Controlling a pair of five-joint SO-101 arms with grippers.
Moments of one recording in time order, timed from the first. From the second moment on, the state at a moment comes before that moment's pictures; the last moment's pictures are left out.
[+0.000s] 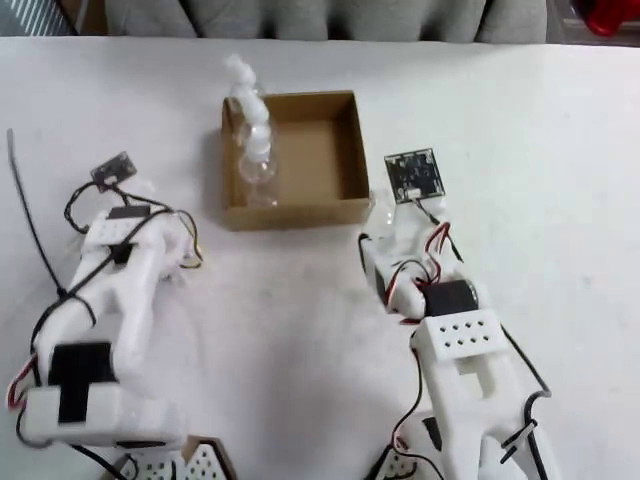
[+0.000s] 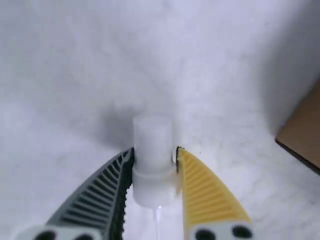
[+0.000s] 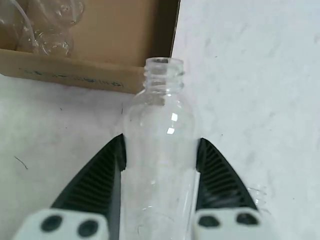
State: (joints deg) left arm -10.4 0.0 37.9 50.5 33.2; right arm -13.3 -42.4 58.1 39.7 3.8
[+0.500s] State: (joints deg) left arm -10.8 -23.7 42.5 50.5 33.0; right arm -23.4 -65.9 73.4 35.1 3.8
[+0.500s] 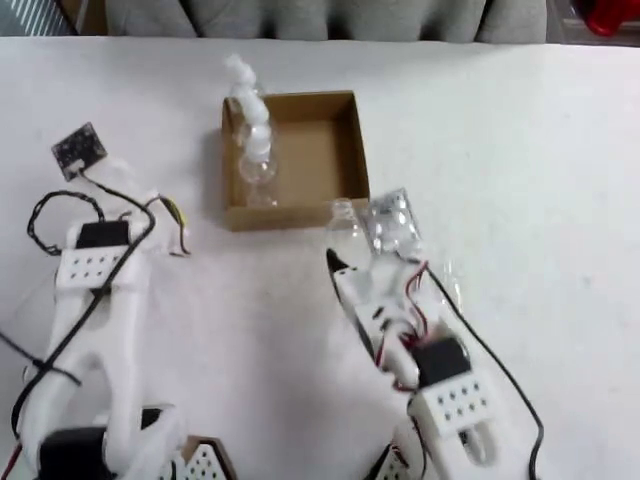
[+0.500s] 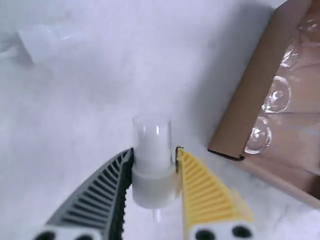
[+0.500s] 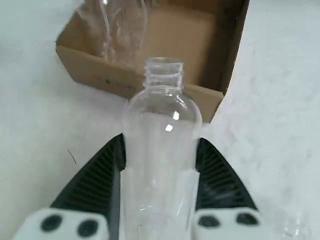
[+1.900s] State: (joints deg) left arm 19.0 -63.3 42.5 10.9 17.0; right arm -37.1 -102.4 96.4 18.1 -0.3
